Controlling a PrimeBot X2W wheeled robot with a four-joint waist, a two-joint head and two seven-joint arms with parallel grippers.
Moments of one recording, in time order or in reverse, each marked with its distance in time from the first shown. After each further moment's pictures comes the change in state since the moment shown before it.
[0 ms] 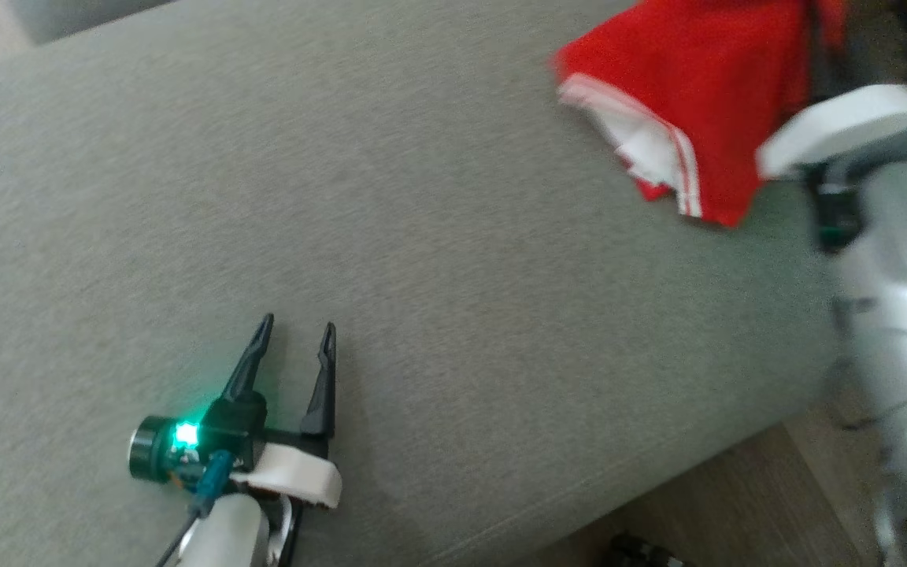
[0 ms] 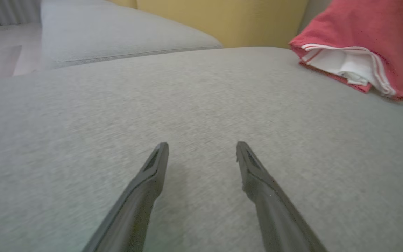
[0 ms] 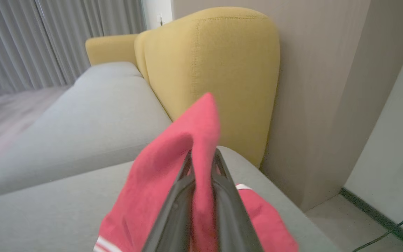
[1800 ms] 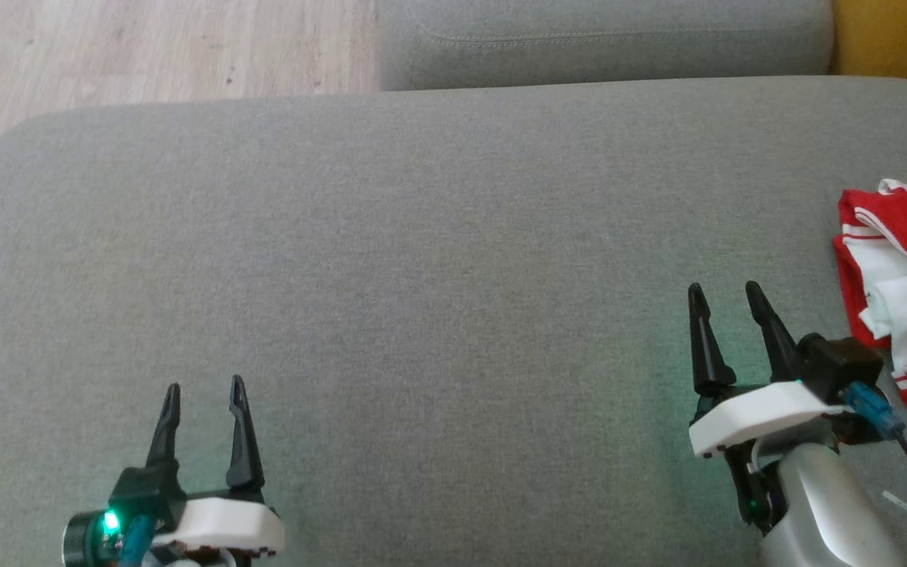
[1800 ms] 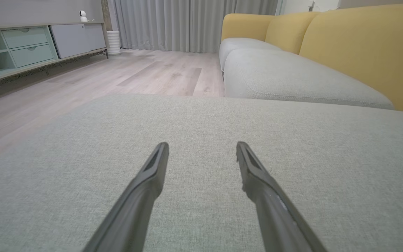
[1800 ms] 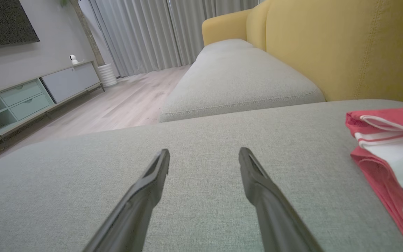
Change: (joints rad) left arm 0.152 -0.002 0.157 -0.071 -0.111 0.061 0.000; right arm 0.681 0.095 0.019 -0.447 -0.036 0.000 -0.001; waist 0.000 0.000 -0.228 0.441
